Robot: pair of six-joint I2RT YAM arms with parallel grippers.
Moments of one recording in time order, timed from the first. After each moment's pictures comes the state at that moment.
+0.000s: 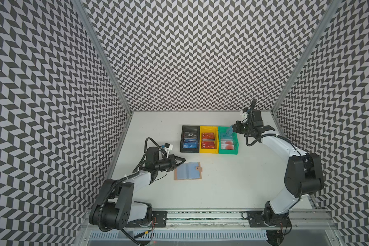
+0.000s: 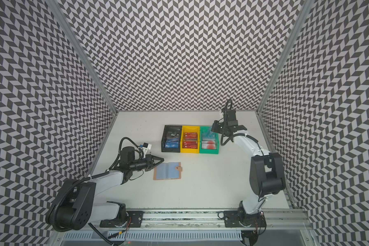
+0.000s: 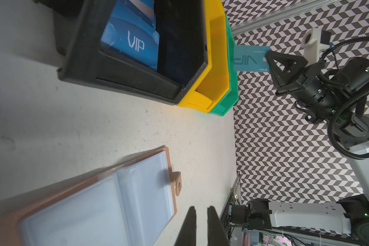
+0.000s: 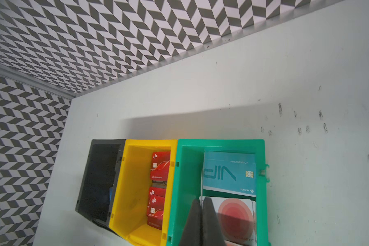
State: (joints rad) left arm -0.18 1.33 0.38 0.39 0.93 -0.83; right arm 0.18 1.69 1.25 -0.29 -0.24 0.43
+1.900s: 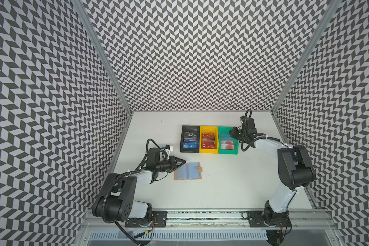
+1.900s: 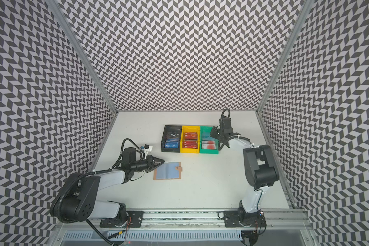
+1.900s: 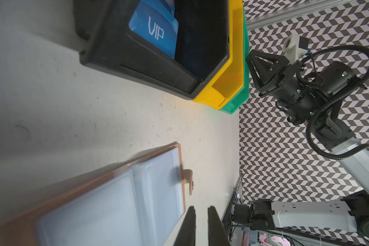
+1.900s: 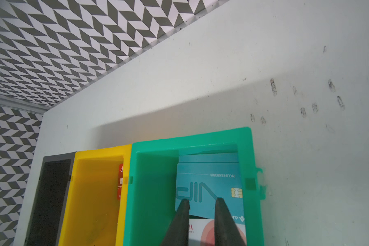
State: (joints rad) left arm -0.18 1.41 0.37 0.42 0.92 -0.83; right arm 0.20 1.78 1.11 -0.05 -0.17 0.52
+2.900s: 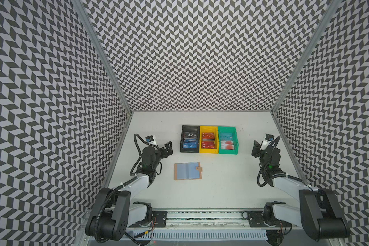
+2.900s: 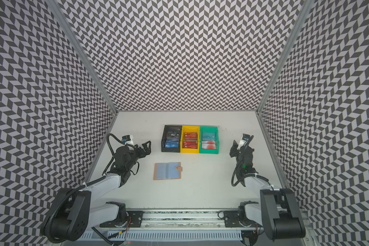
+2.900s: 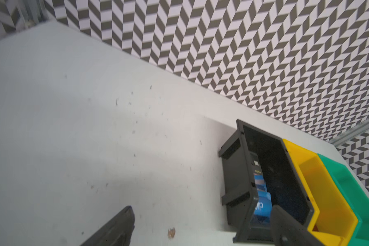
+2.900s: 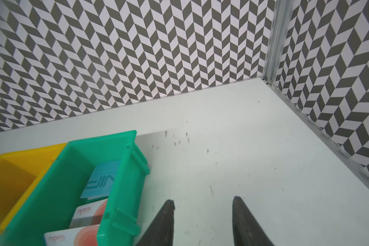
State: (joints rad) left arm -0.15 1.24 0.34 0.63 0.04 -0.41; right arm 0.04 1.28 0.31 0.69 0.14 0.14
